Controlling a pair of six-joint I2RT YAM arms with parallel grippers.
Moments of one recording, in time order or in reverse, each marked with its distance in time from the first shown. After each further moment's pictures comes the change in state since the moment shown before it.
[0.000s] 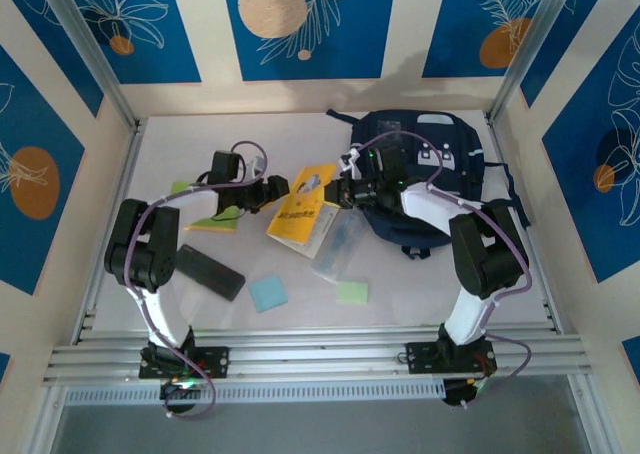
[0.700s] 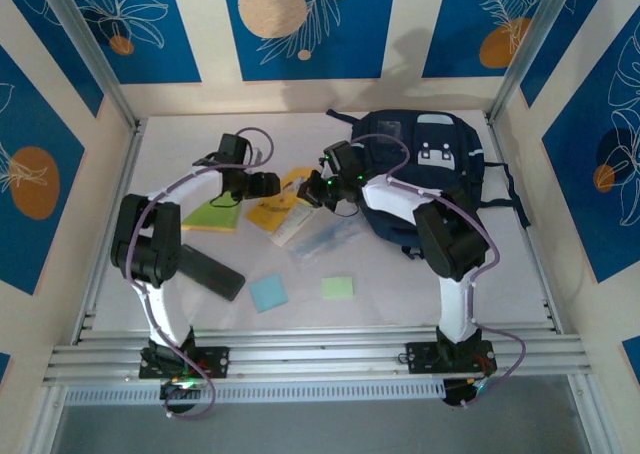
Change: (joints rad) left arm -0.023 0.027 0.277 -0.465 -0.441 0.306; right arm 0.169 0.207 0.272 -0.153 0.429 0.300
